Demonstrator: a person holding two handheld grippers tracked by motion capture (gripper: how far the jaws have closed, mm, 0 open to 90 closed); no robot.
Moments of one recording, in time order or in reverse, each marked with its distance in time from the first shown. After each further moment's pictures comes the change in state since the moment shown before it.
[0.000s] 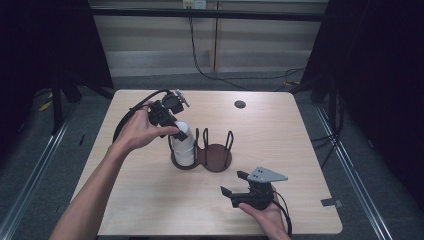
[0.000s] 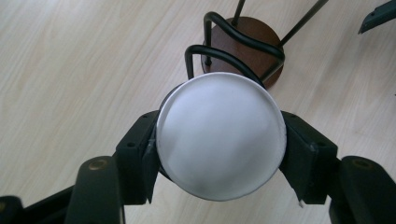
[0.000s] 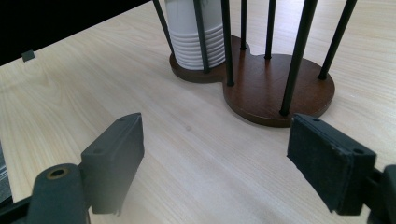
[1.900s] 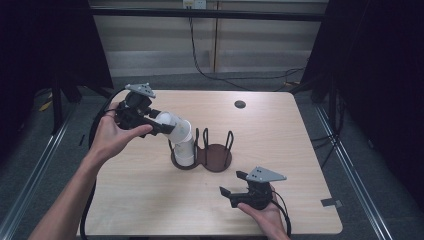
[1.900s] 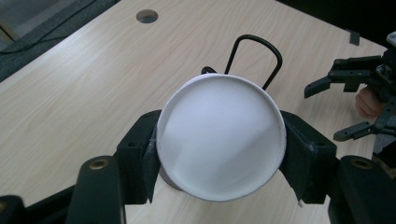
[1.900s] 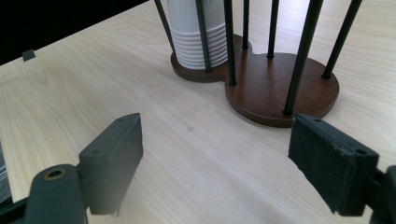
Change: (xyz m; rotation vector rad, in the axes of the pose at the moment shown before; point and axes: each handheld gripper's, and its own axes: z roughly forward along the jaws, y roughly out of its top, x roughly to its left) left arm -0.005 -0.059 -0.055 -0.394 0.001 -0.099; right arm 0.001 0.000 0.003 0.003 0.006 -0.002
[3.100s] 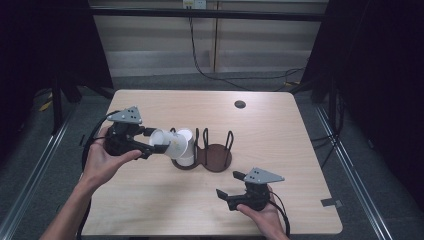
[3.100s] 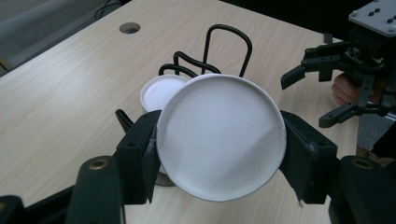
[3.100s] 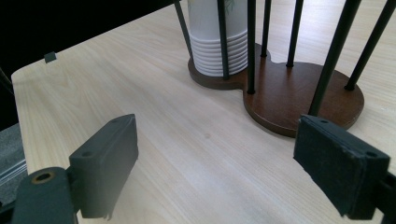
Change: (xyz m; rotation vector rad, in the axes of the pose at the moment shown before) left arm -0.024 -0.055 -0.005 -0.112 -0.036 0.050; right arm 0.006 0.001 0.003 -0.026 0.054 -0.018
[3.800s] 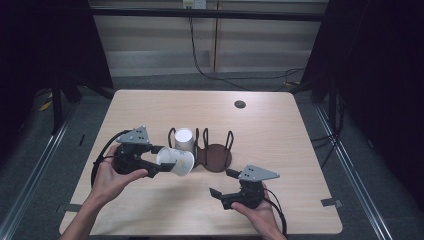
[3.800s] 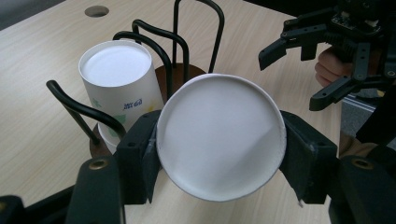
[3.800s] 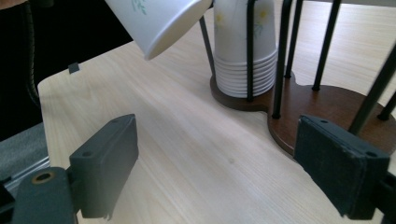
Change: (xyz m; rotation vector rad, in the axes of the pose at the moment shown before) left arm -0.023 -0.034 0.025 -0.015 -0.063 0.016; right arm 0.011 0.016 0.007 -0.022 0.061 -0.018
